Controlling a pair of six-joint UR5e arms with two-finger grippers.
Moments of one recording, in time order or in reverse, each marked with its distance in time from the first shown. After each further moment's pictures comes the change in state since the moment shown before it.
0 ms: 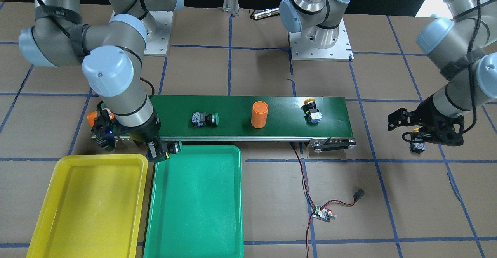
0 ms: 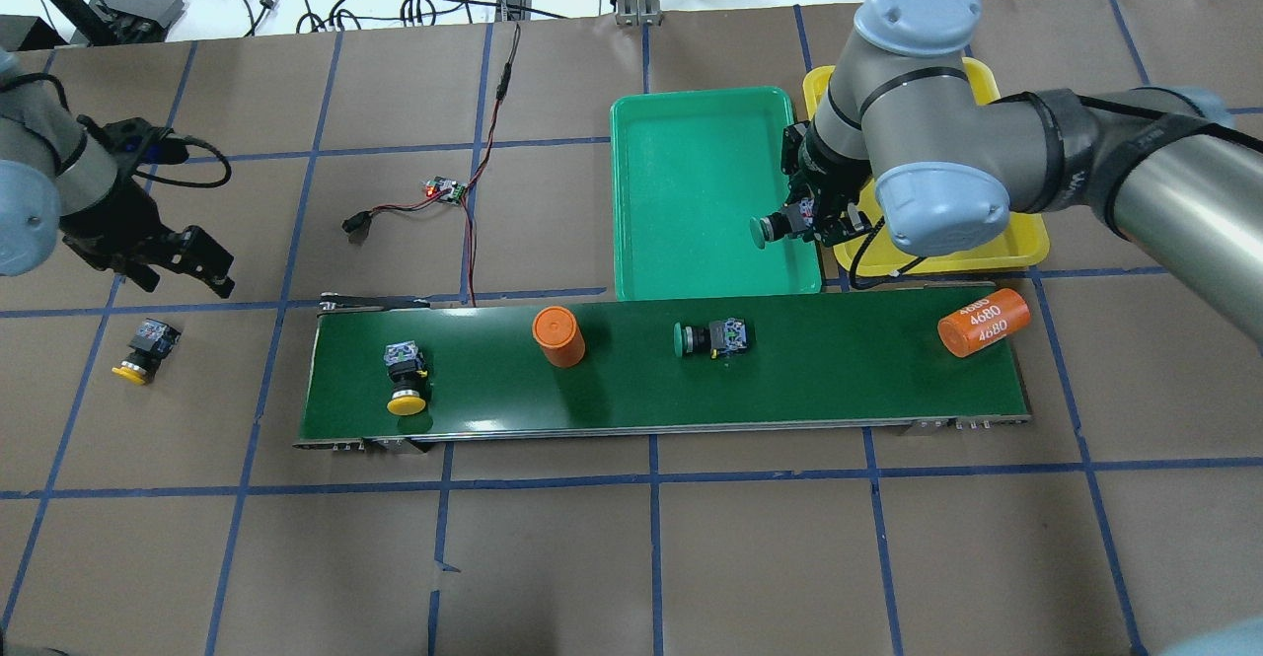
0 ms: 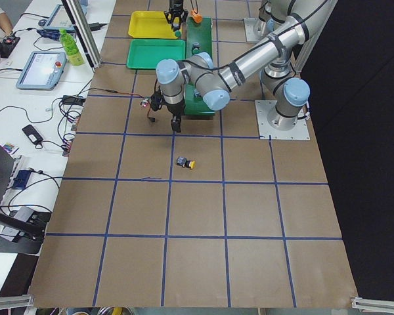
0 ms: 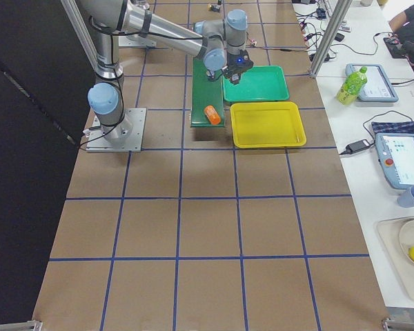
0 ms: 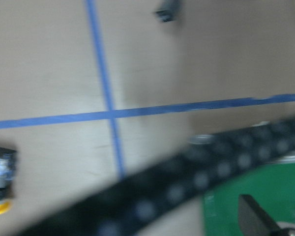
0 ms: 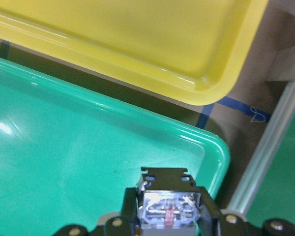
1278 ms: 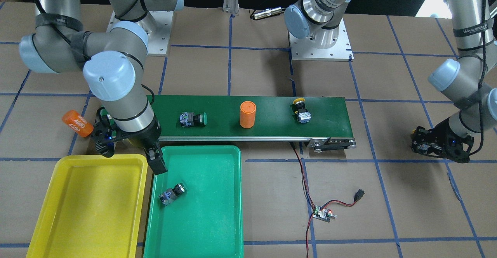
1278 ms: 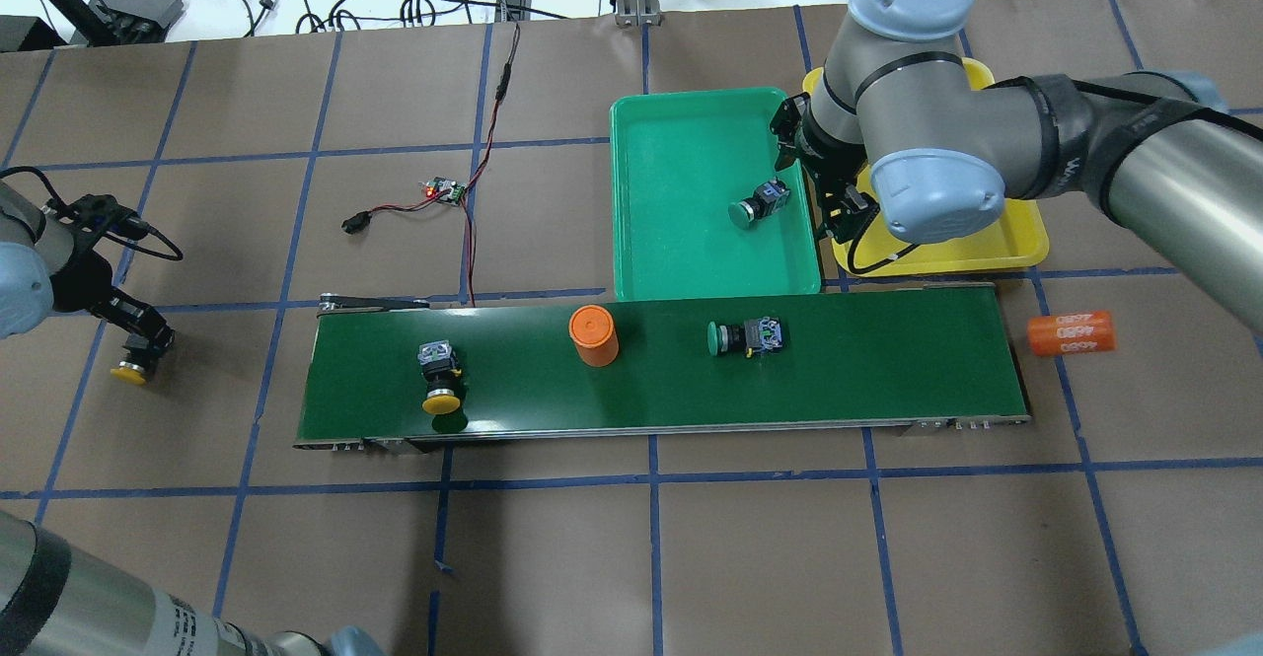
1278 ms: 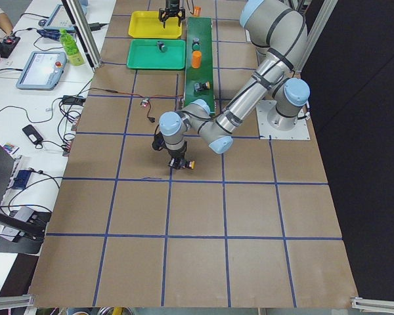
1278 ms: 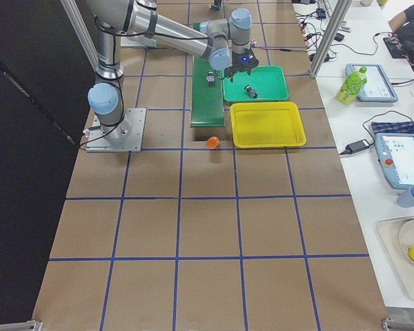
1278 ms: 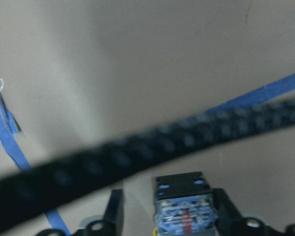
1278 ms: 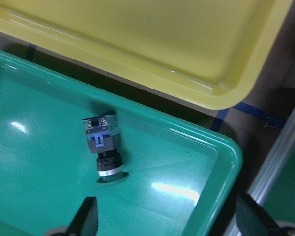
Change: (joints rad) left arm 0.122 -0.194 -0.024 0.261 0.008 0.317; right arm 0.001 -0.109 0.044 0.043 -0.011 -0.006
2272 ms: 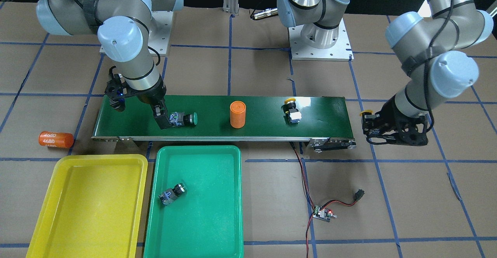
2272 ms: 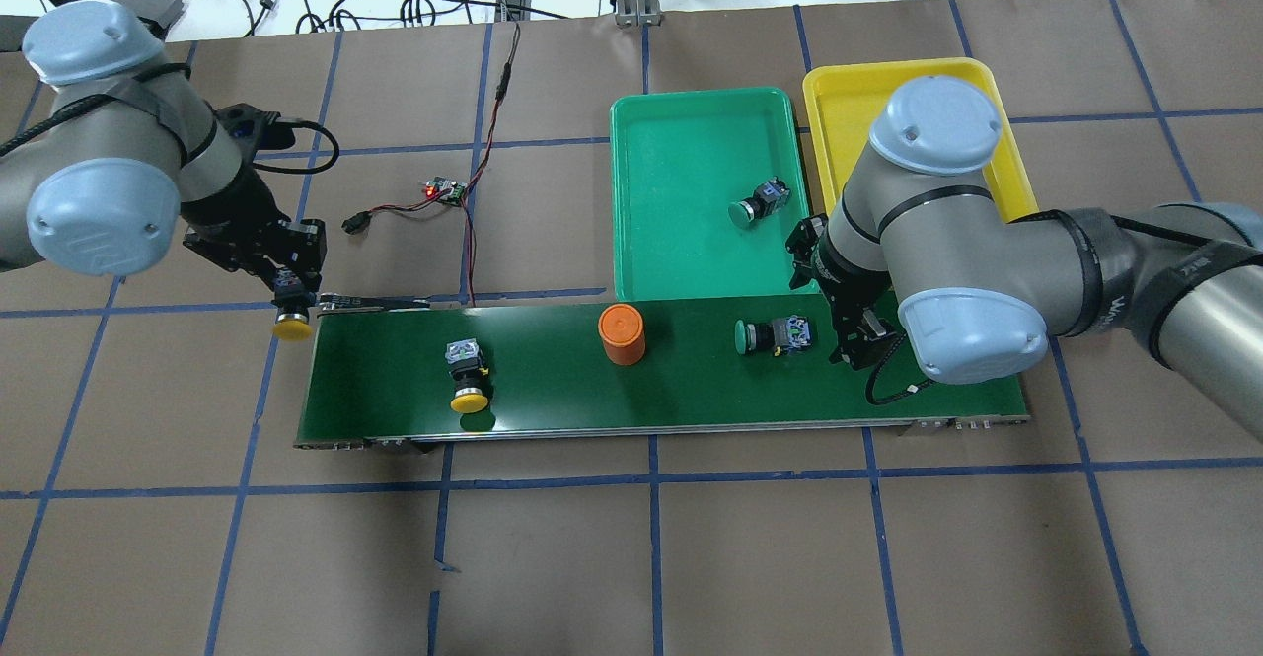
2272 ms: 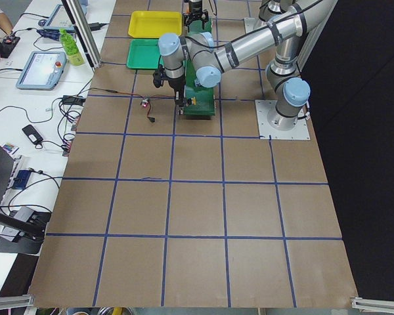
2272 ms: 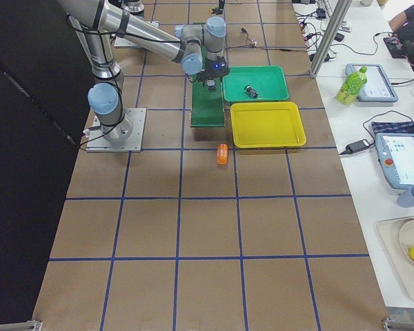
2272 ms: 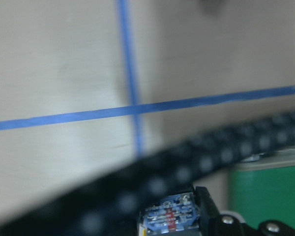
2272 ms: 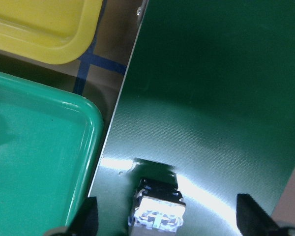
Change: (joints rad) left arm -0.467 0.285 -0.014 -0.310 -0.014 -0.815; right arm 0.003 -0.119 0.247 0.011 0.015 0.051
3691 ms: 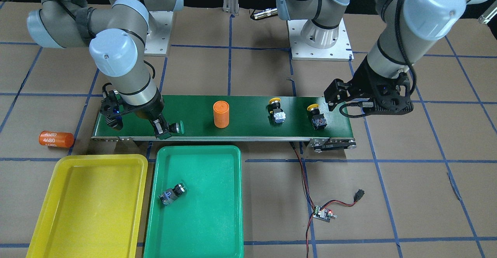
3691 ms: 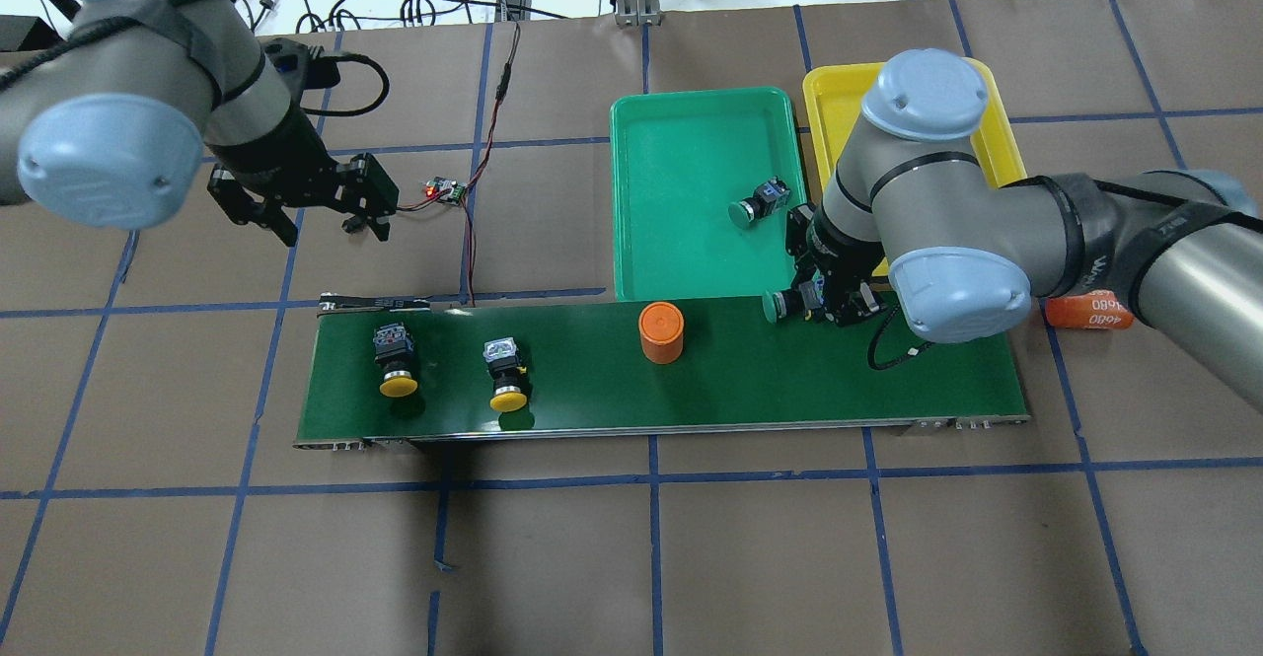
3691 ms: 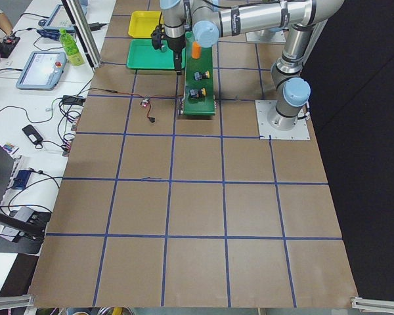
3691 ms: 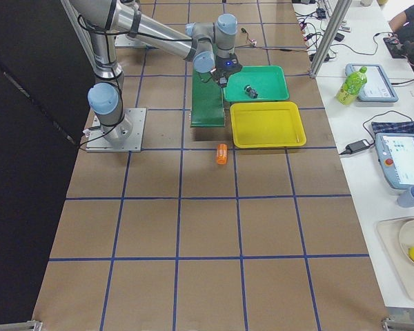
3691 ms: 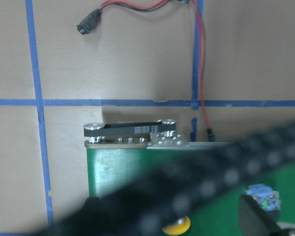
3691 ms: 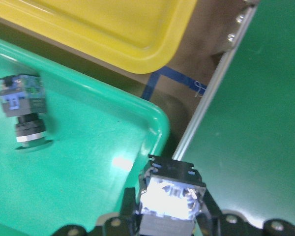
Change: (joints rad) left arm -0.102 0.078 0.280 -0.296 -0.067 -0.143; right arm -0.005 0.096 -0.171 0.007 0.027 -0.114
